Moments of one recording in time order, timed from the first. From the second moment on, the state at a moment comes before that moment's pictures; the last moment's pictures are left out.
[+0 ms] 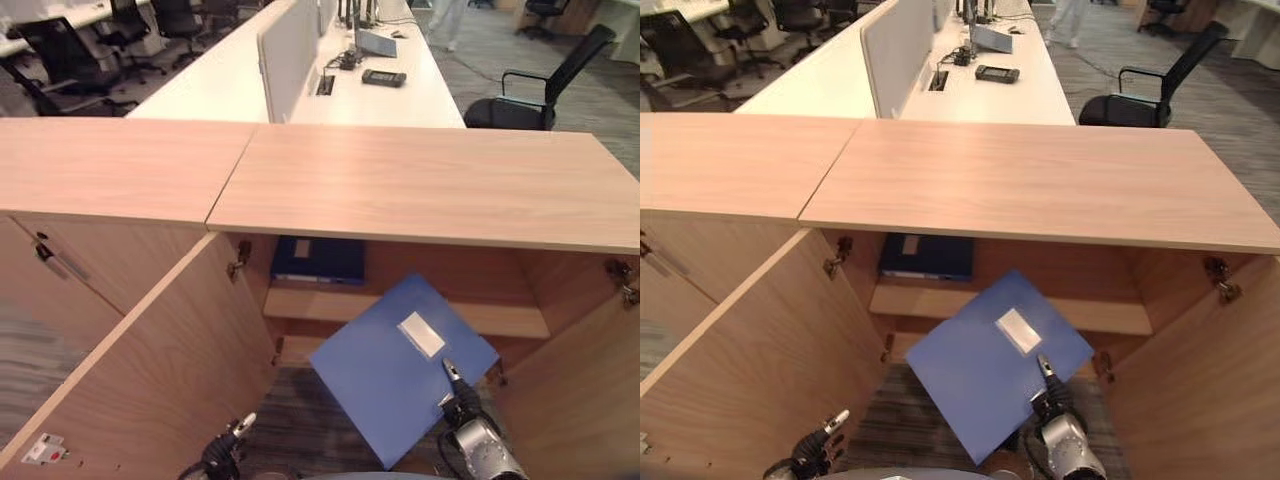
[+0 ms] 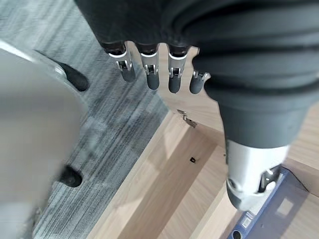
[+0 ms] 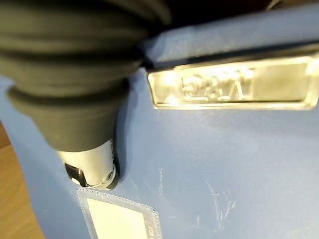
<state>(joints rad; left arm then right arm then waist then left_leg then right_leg) 0.28 0.24 -0.08 0.65 -0.70 0.15 -0.03 0.03 -0.19 -0.04 0.71 0.98 -0.01 -0.09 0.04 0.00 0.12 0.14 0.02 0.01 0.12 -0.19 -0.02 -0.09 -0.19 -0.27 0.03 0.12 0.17</state>
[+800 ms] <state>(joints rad) 0.23 0.22 -0.21 0.63 -0.74 0.14 0.01 -0.05 -0.28 -0.08 0.73 0.97 -0.03 -0.11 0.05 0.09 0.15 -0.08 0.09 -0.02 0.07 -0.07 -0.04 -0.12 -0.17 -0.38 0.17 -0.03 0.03</state>
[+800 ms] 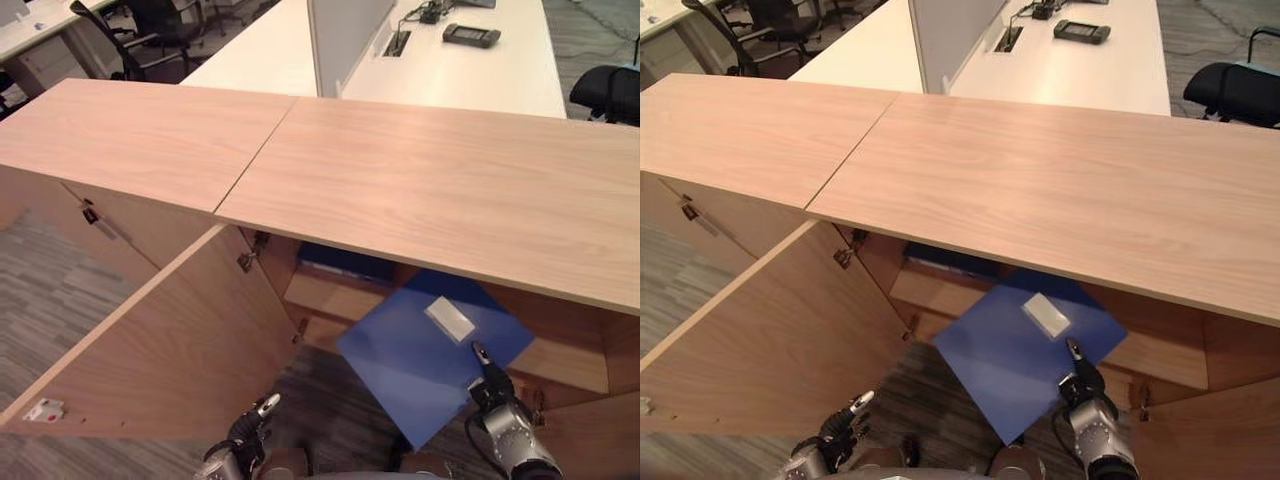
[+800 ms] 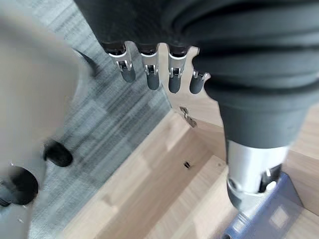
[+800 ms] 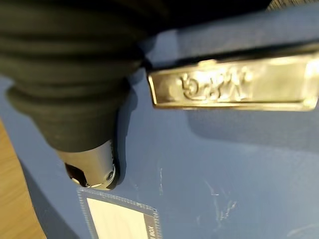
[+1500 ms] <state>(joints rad) 0.15 0.29 -0.27 0.55 -0.74 0.14 0.00 -0.26 -0.27 -0.09 0.52 0.96 -0.13 -0.22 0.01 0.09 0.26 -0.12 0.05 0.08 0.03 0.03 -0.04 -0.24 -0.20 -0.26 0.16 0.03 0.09</state>
